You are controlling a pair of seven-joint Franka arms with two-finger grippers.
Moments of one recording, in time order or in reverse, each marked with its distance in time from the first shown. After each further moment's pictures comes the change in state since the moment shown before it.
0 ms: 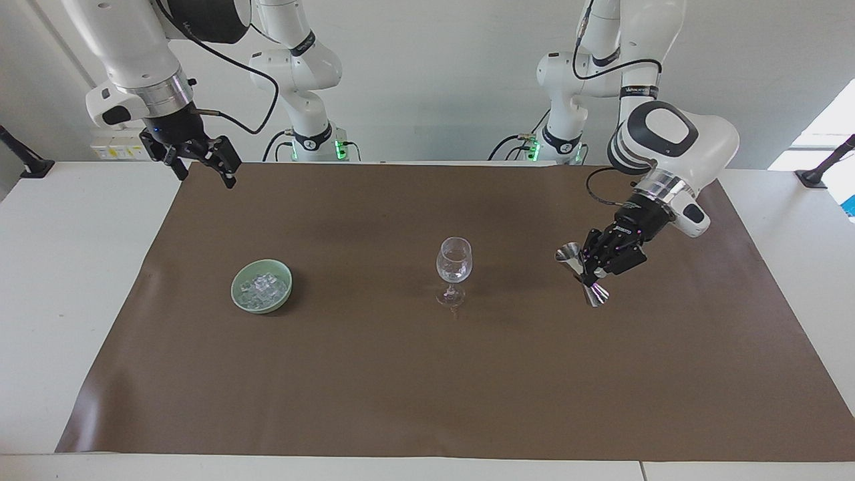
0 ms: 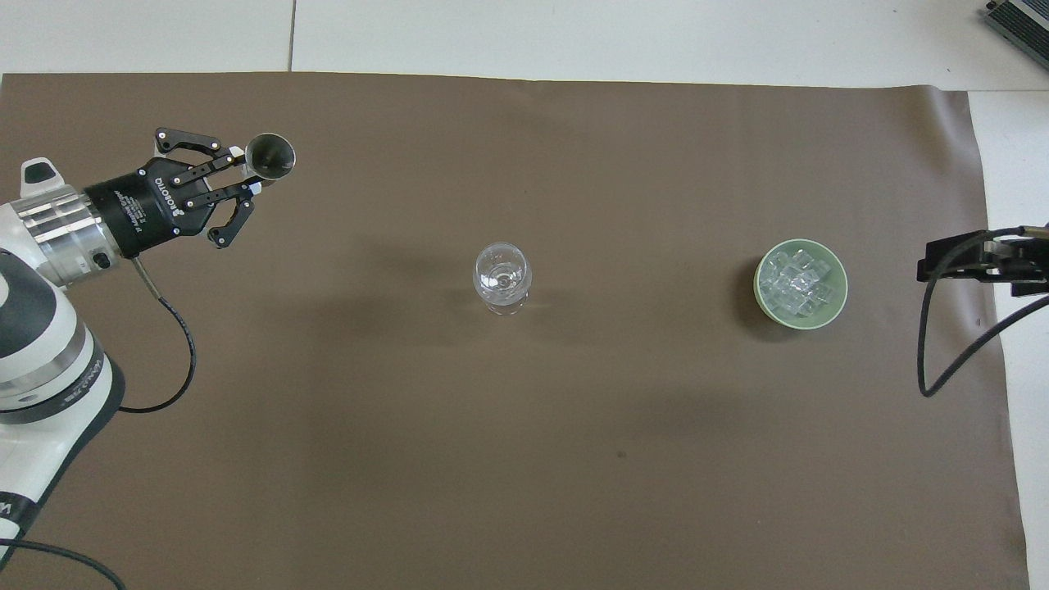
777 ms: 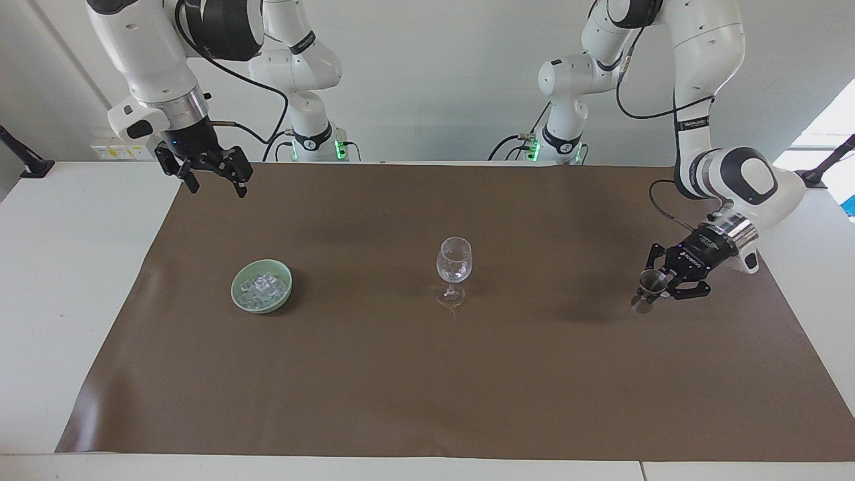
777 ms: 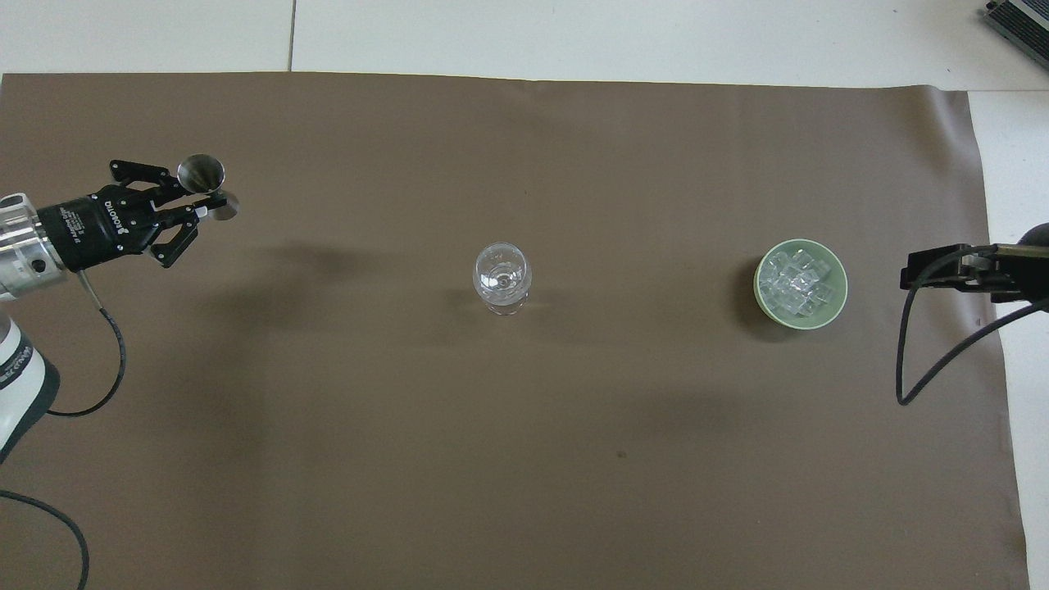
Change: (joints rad) left arm 0.278 0.219 -0.001 0.038 -0.016 -0.283 -0.073; right arm 0.001 -0.059 0.010 -0.203 0.000 0.211 -0.098
